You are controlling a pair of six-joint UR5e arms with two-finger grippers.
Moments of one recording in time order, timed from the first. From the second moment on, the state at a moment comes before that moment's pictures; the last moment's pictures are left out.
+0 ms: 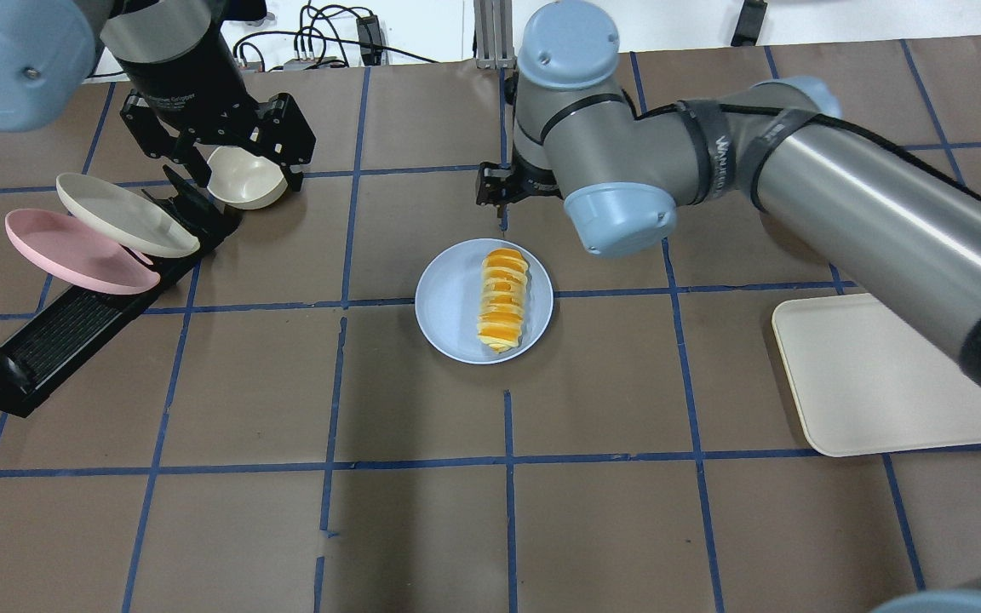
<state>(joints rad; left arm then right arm) -1.60 -1.69 -1.43 -1.62 1.60 0.06 1.83 -1.22 1.60 -2.17 -1.55 0.29</state>
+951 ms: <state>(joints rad) -1.60 -1.69 -1.43 -1.59 1.60 0.06 1.57 -1.56 1.57 -1.62 -1.55 0.12</state>
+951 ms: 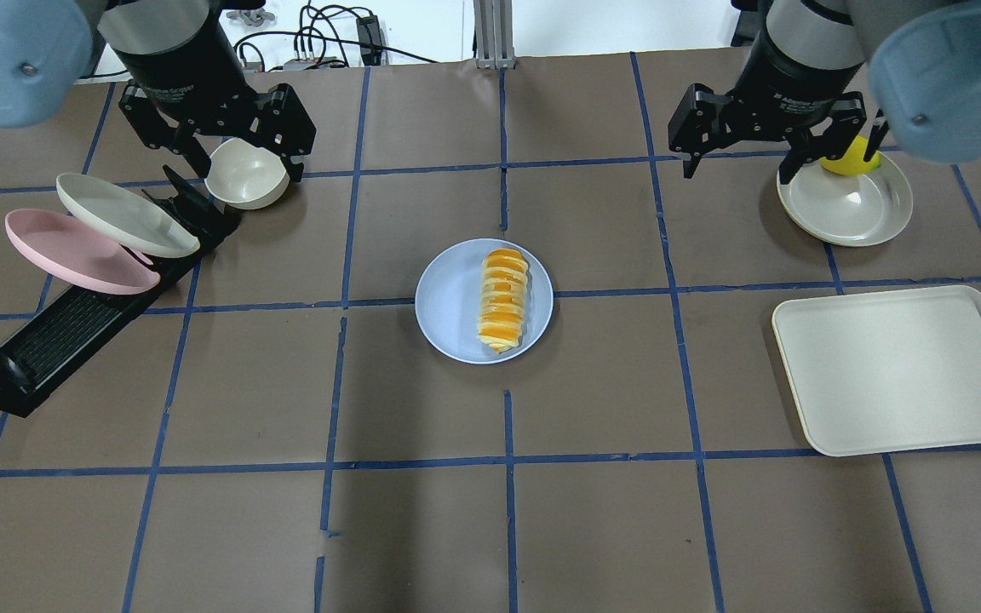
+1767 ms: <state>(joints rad) -1.61 -1.68 -1.43 -1.59 1.63 0.05 1.58 -1.53 1.47 -1.49 -1.57 0.13</state>
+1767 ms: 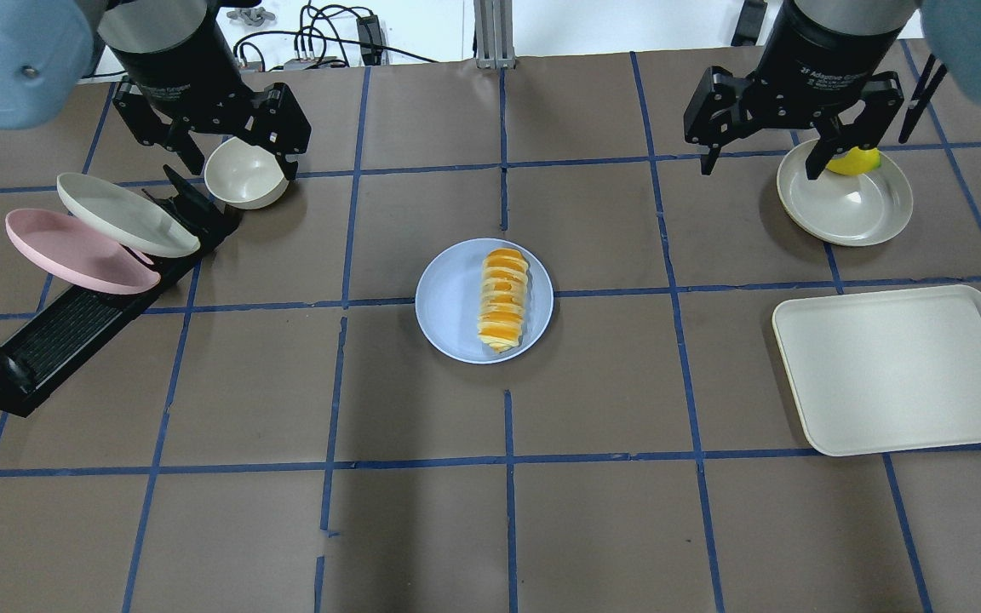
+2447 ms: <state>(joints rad) -1.60 -1.69 -1.43 -1.61 1.63 0.05 1.58 -1.52 1.45 -1.42 -1.57 0.13</state>
